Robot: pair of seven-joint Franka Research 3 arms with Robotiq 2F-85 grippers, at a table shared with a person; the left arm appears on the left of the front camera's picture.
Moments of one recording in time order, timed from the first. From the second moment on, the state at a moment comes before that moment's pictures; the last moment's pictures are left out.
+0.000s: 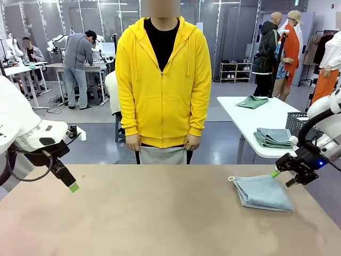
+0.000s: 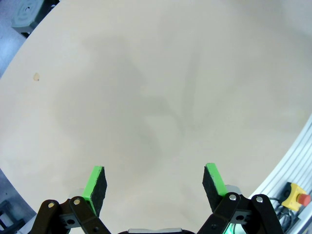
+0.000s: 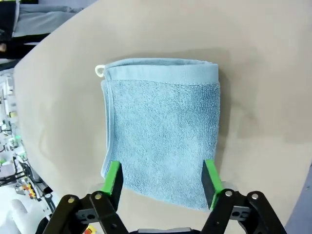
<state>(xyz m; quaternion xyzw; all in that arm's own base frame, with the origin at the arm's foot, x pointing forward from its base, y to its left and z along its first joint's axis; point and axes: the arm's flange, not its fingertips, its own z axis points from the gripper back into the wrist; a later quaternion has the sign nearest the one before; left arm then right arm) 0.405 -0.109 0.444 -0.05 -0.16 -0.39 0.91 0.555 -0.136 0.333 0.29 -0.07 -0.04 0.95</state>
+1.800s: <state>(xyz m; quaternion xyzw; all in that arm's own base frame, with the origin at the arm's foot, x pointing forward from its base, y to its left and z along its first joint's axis) 0.406 -0.108 0.449 -0.06 -0.17 -0.38 0.91 0.546 -0.128 0.379 0.26 -0.11 0.01 0.96</state>
